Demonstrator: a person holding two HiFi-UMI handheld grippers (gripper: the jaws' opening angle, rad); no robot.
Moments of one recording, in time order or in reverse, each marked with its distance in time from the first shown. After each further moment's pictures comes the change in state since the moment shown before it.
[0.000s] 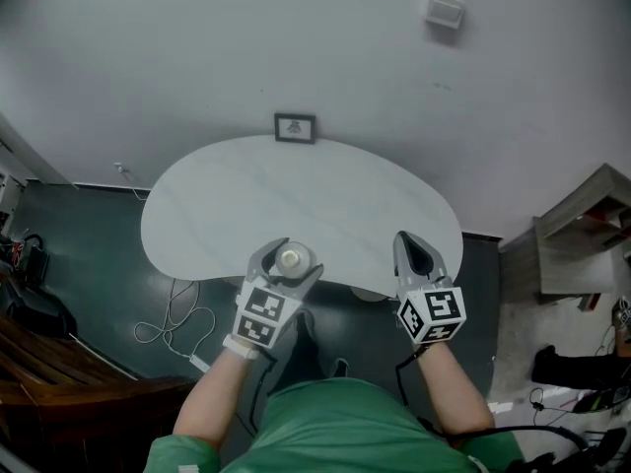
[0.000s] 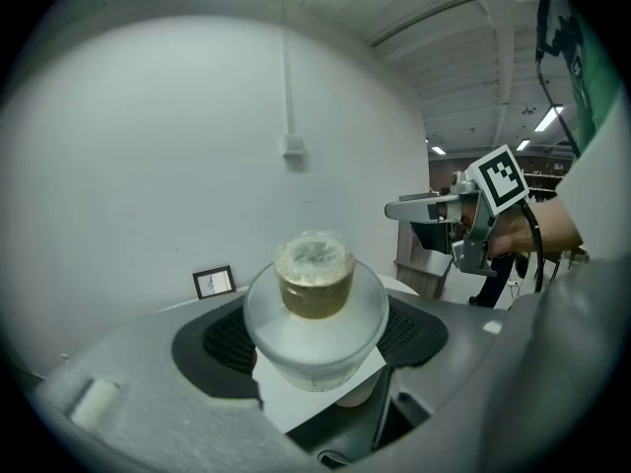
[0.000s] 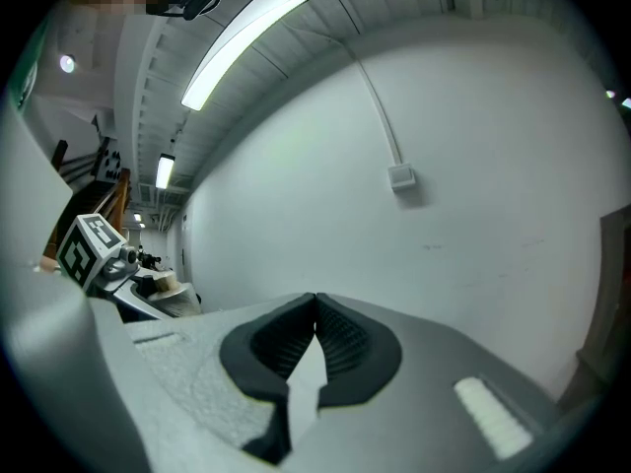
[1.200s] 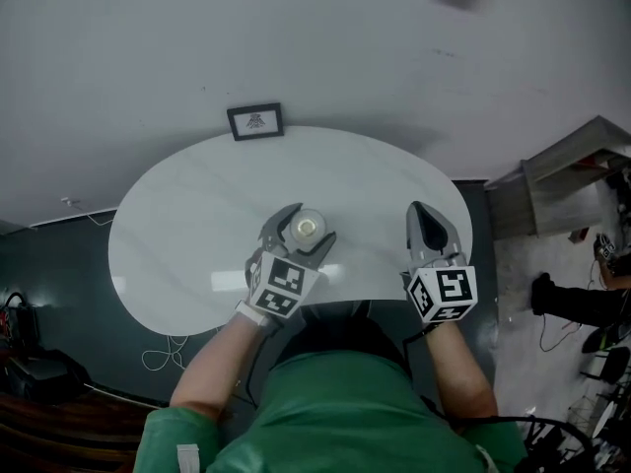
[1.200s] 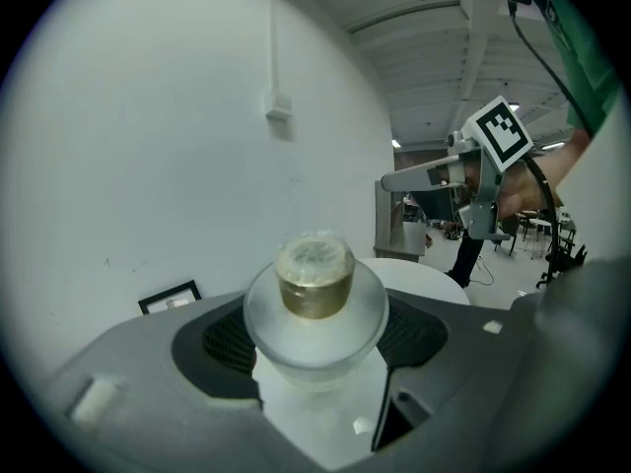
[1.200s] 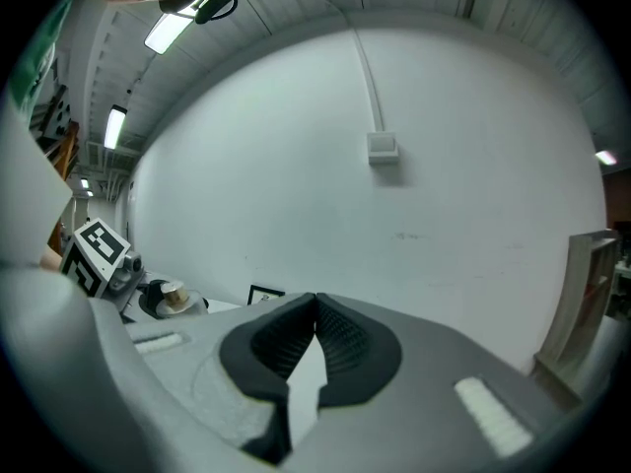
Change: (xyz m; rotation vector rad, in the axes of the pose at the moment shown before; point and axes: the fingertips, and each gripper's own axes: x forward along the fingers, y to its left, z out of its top) left arm 0.191 0.101 -0.011 0.142 0.029 -0.258; right arm 0.143 -0.073 -0.017 -0.040 0.101 -0.279
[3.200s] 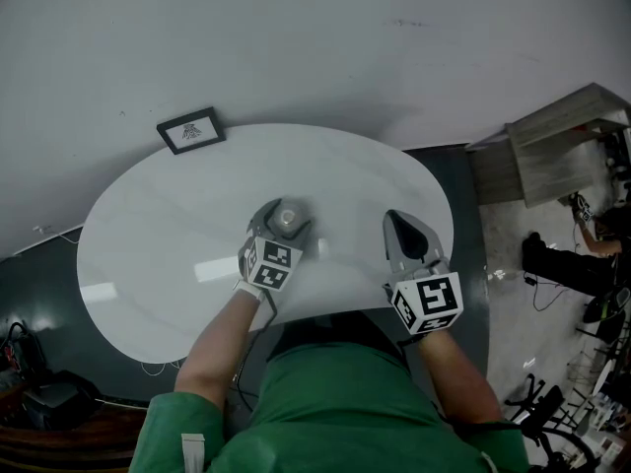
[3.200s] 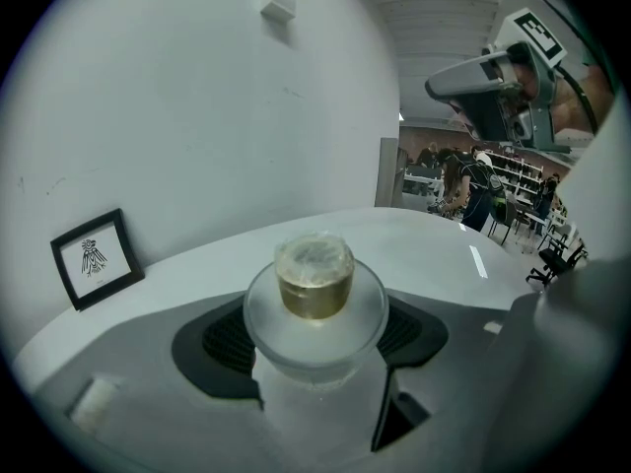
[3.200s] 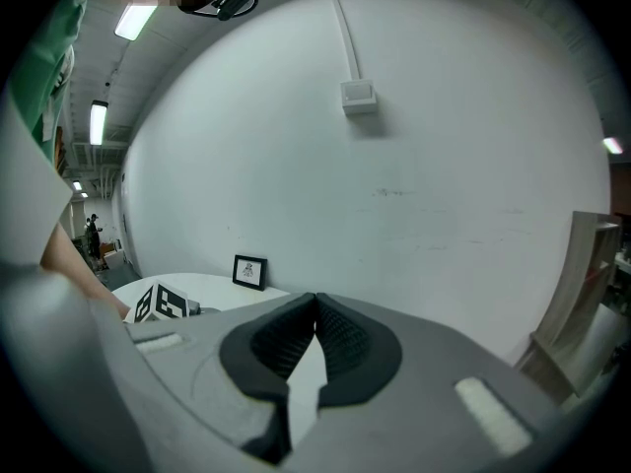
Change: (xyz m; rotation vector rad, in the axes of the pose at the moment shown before) left arm 0.179 -0.009 -0.104 -0.043 0.198 -0.083; right arm 0.035 -0.069 -0.060 0.039 0.170 0.010
